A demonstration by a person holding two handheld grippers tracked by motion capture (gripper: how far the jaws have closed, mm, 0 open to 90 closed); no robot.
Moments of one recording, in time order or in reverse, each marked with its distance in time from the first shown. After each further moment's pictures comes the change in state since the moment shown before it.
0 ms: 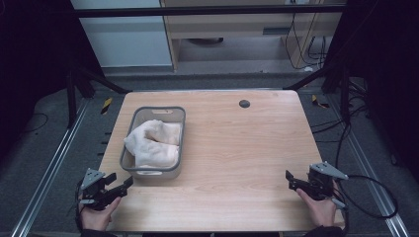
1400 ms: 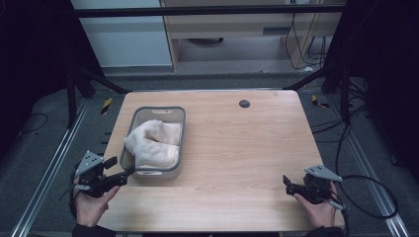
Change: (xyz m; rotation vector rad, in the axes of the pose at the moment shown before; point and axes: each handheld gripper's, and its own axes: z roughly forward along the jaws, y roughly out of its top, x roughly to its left) left arm -0.020 0.063 -0.017 -0.038 -0.088 0.121; right arm 0.009 -0.005 -0.003 0.035 -0.003 -0.088
